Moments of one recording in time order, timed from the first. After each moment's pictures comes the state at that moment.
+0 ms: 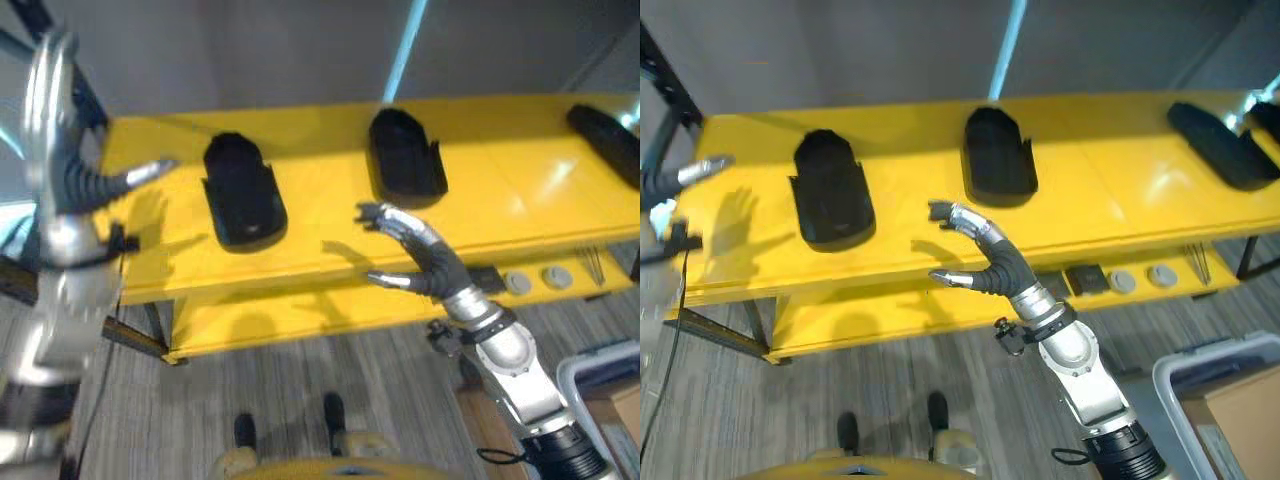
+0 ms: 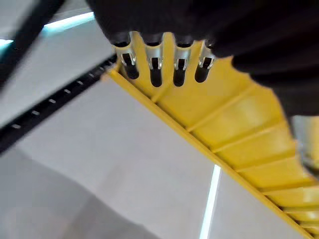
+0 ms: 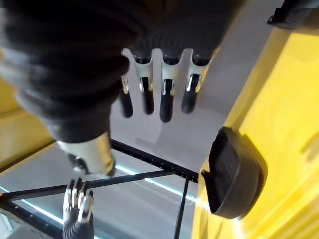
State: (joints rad) left arm -0.01 0.63 0.18 -0.37 0.39 -0.20 0.53; right arm 0.03 -0.56 0.20 -0.36 0.25 -0.34 0.17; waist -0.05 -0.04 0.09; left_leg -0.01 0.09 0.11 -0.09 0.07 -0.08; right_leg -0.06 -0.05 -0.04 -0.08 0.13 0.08
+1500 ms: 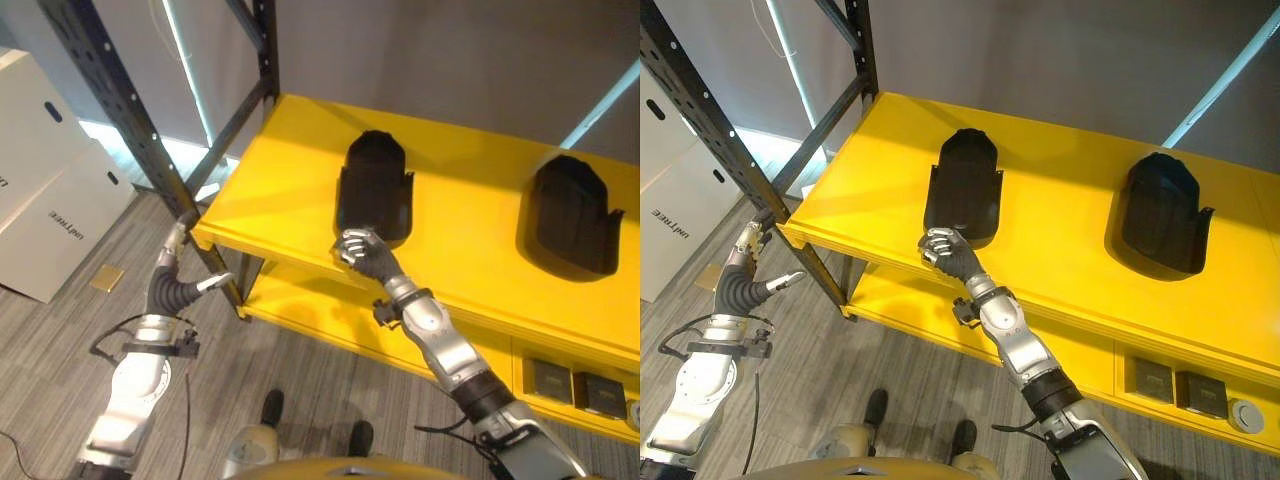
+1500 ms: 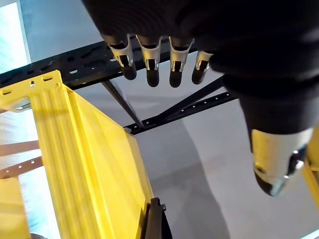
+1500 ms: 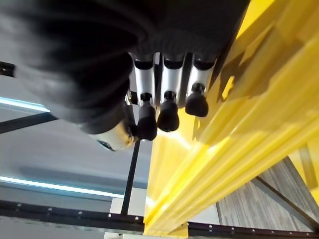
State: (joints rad) left arm 0.17 0.45 -0.08 -0.21 -0.07 -0.32 0.21; right arm -0.32 -0.39 0.40 0.22 0.19 -0.24 -0.01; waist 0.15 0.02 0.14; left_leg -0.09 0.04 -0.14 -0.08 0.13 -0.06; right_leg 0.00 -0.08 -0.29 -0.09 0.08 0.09
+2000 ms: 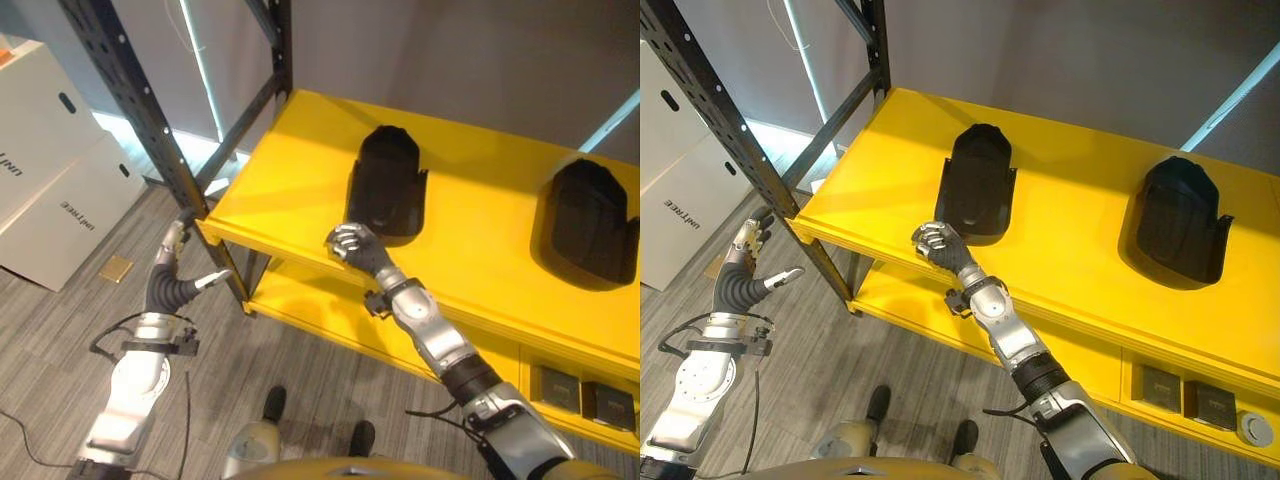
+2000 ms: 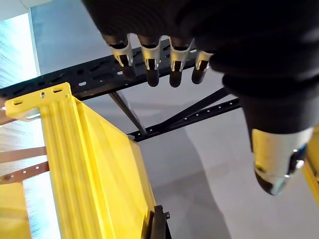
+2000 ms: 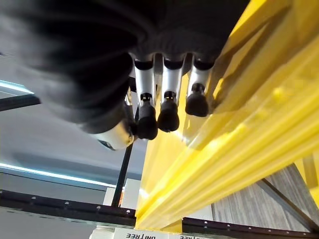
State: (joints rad) left arm 0.17 0.46 -0.08 -0.21 -0.09 -0.32 0.21; right arm -0.41 -0.36 0.43 0.34 0.15 -0.23 -0.04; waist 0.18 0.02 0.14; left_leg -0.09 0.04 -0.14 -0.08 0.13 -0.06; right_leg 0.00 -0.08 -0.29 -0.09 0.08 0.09
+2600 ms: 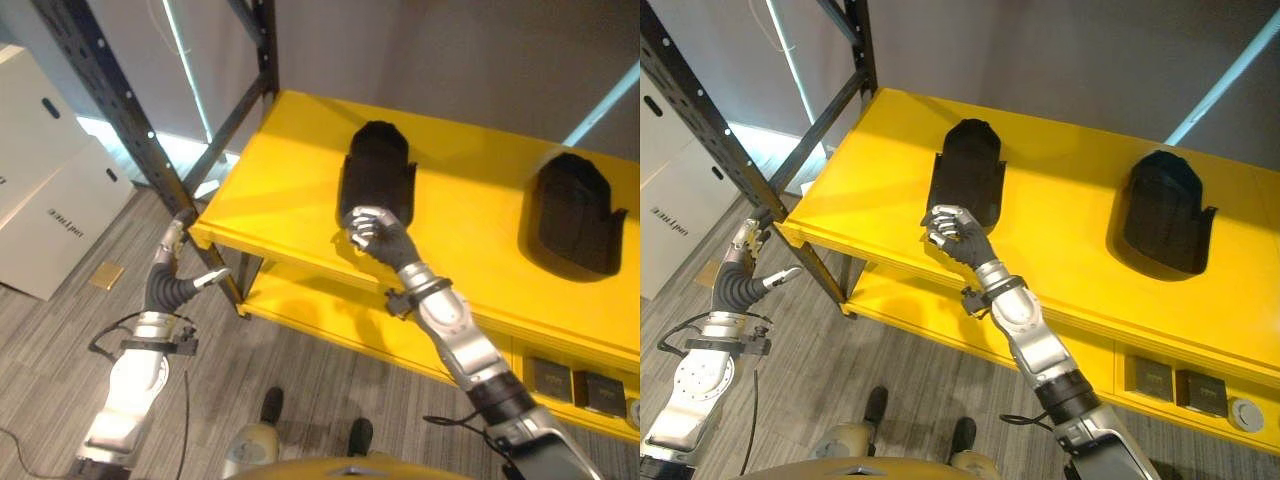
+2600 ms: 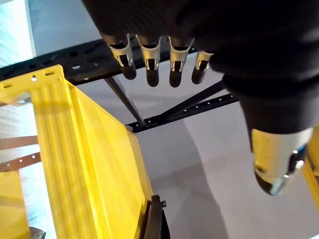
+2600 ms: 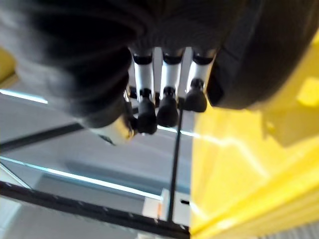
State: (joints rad) left arm 0.18 0.46 -0.07 -0.22 -0.11 -0.31 0.20; right arm -0.18 -0.49 0.24 -0.15 0.25 -0.27 0.04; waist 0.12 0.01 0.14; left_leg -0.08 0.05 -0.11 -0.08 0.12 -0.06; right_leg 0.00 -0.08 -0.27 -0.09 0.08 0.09
